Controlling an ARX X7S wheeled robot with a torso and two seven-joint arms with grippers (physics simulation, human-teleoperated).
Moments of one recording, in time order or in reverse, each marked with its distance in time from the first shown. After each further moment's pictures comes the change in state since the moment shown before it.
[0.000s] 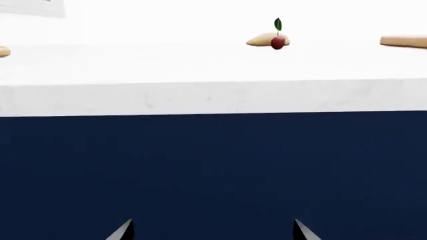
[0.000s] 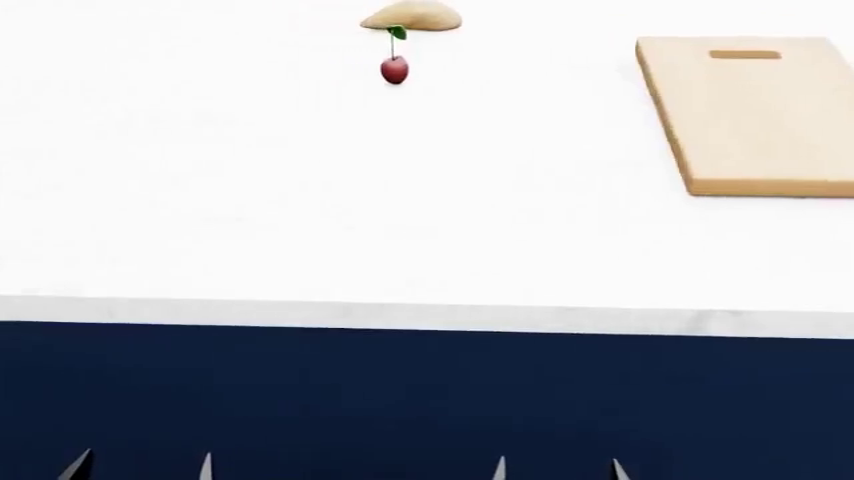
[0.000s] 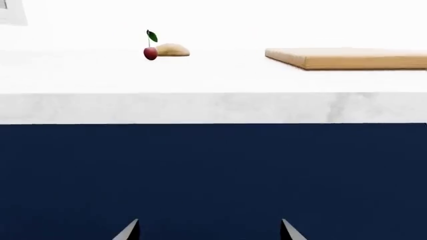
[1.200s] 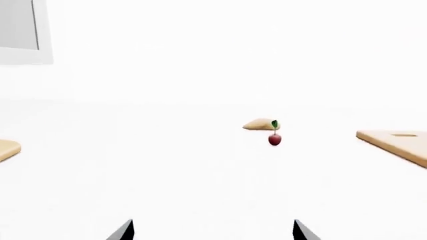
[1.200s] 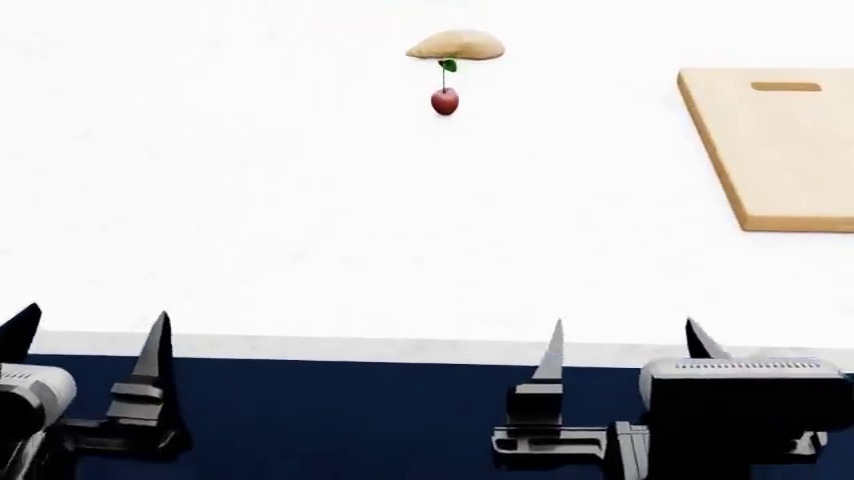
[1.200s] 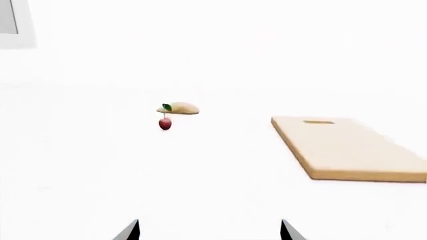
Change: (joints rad) left arm -0.190 -0.170 -0.029 0.490 -0.294 -0.523 -0.041; right arm 0.234 0.192 0.073 -0.576 0.237 0.773 0.086
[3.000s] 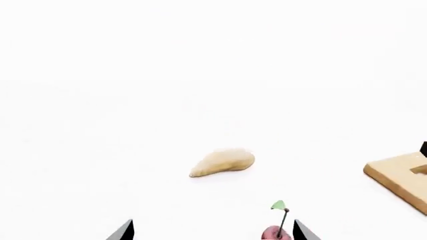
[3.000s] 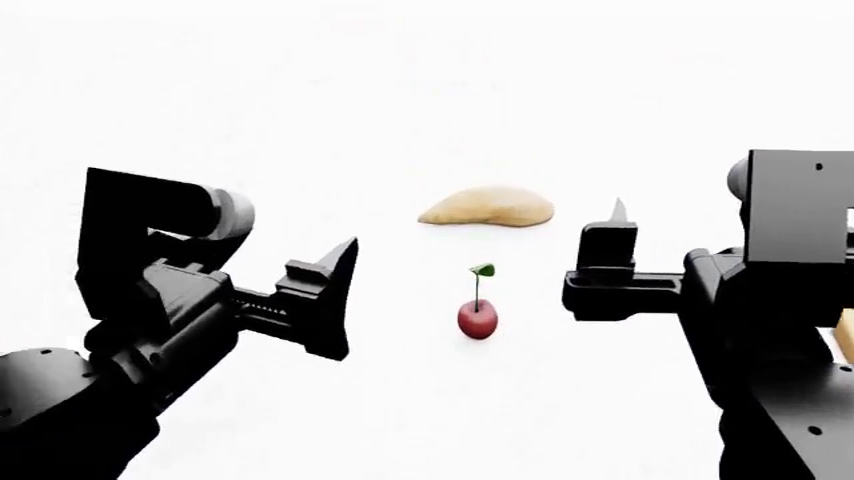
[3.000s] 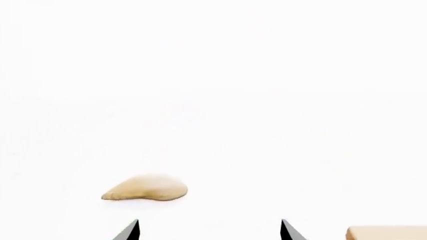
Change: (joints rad) left arm -0.540 0.118 0.115 -0.255 -0.291 -0.500 -0.002; right arm 0.498 0.093 0.107 0.206 0.202 0.465 -0.027
